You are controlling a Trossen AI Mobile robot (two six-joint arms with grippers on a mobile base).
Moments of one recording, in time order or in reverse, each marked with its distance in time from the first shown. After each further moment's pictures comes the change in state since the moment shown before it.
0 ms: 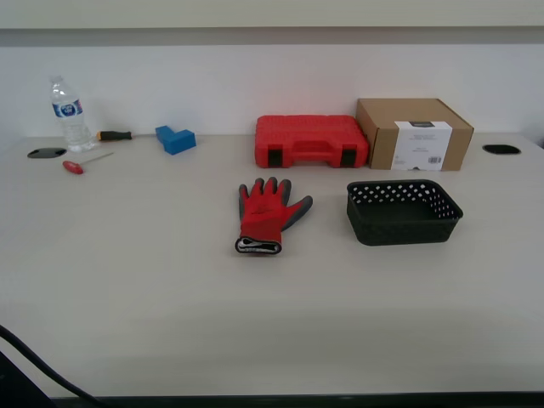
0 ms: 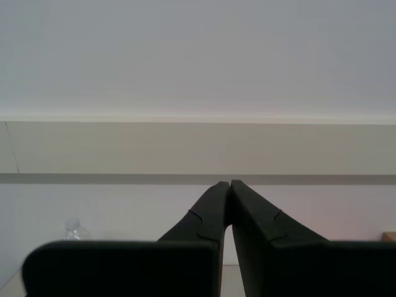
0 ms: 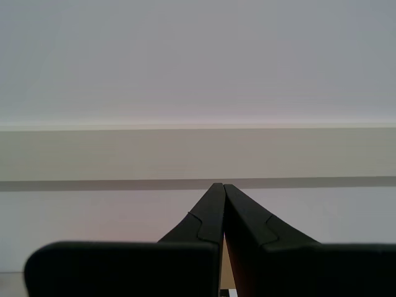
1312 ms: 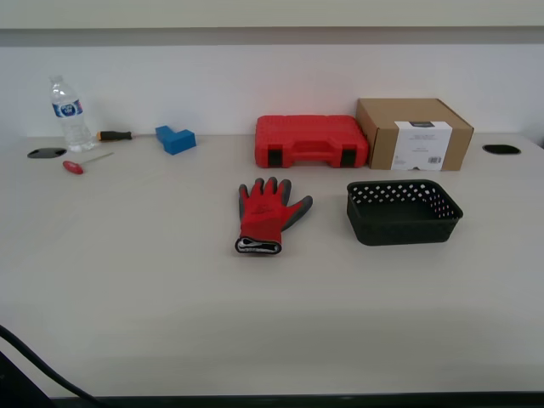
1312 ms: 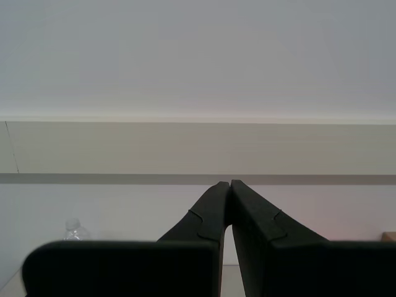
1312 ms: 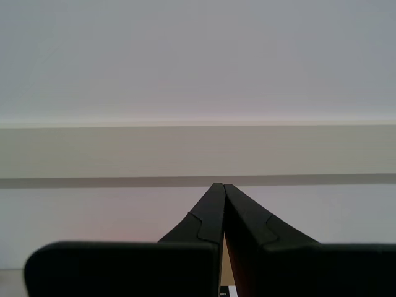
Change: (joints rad) arm 0 0.000 0.000 0.000 -0.011 0.000 0.000; arm 1 0.000 0.000 0.000 0.000 0.000 0.000
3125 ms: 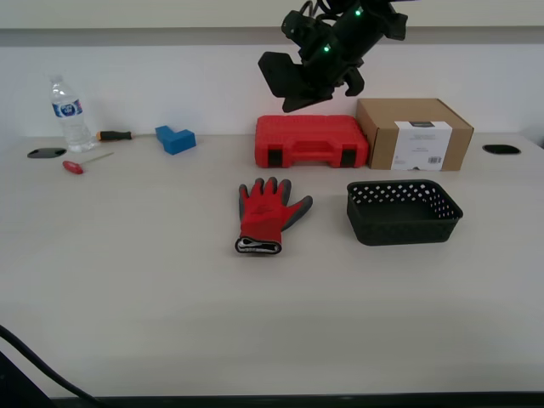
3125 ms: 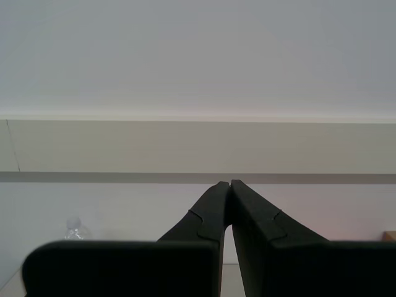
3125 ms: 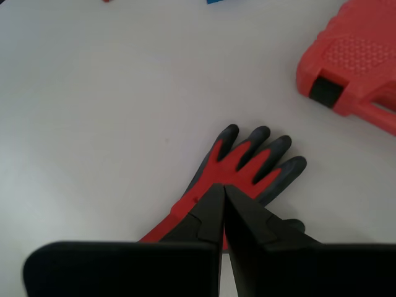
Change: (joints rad) arm 0 0.551 1.064 0.895 -0.763 -0.269 0.002; arm 1 0.000 0.000 0.000 -0.003 0.000 0.000
